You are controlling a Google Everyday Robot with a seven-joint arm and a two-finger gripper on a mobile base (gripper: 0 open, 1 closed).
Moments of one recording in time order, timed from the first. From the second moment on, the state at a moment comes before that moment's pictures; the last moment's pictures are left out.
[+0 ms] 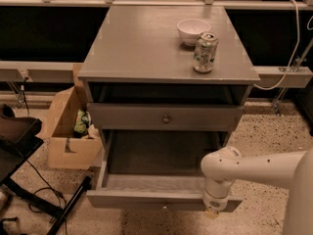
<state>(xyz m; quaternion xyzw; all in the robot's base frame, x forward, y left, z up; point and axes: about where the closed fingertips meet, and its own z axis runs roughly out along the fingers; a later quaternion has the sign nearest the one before) 0.392 -0.200 0.408 0.58 -0.80 -0.09 0.11</state>
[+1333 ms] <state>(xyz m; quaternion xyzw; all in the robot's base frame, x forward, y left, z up) 0.393 -0.200 0.408 0.58 -0.80 -0.09 0.11</state>
